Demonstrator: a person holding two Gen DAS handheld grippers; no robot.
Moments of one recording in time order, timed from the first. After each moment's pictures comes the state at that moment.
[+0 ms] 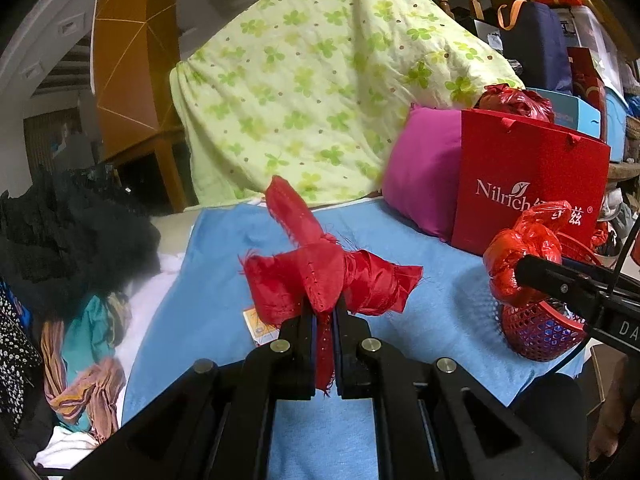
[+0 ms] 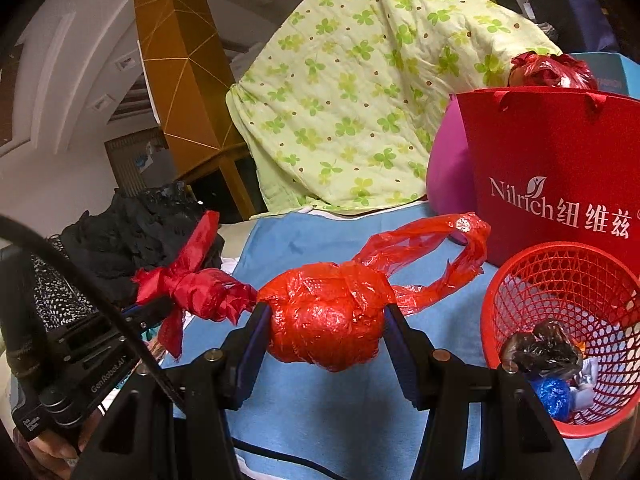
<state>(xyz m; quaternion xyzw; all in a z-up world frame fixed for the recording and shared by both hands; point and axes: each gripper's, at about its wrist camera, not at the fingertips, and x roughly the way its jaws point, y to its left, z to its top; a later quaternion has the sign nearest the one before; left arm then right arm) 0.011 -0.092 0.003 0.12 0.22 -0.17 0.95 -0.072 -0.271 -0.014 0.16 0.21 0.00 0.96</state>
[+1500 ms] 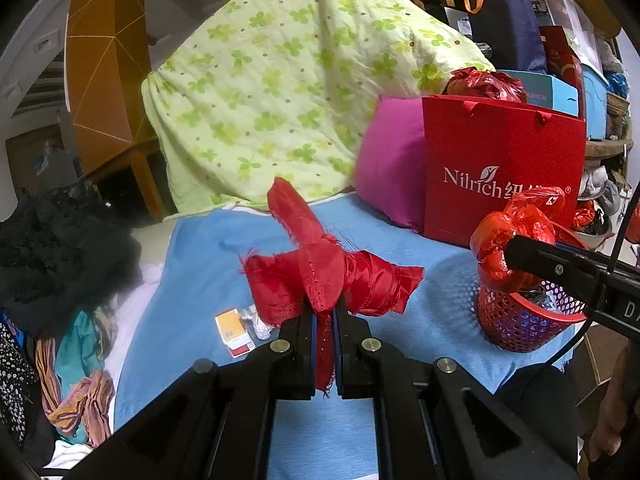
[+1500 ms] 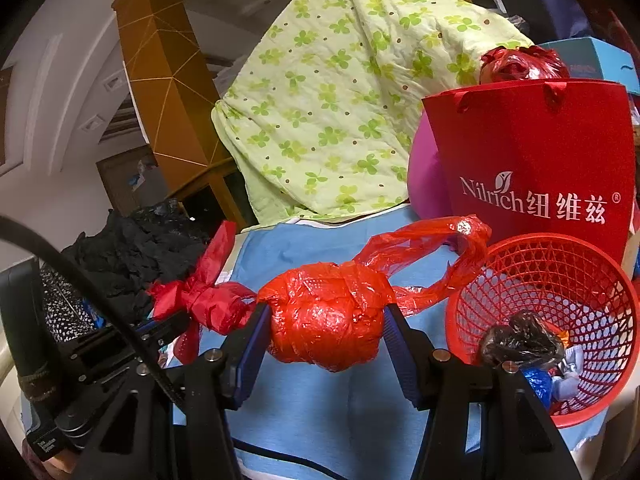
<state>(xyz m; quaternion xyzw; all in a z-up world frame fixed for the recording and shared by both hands) -0.003 -0.126 0.000 0.15 0.22 -0.21 0.94 -0.095 -0.290 -0.010 0.19 0.20 -0.02 0.96</state>
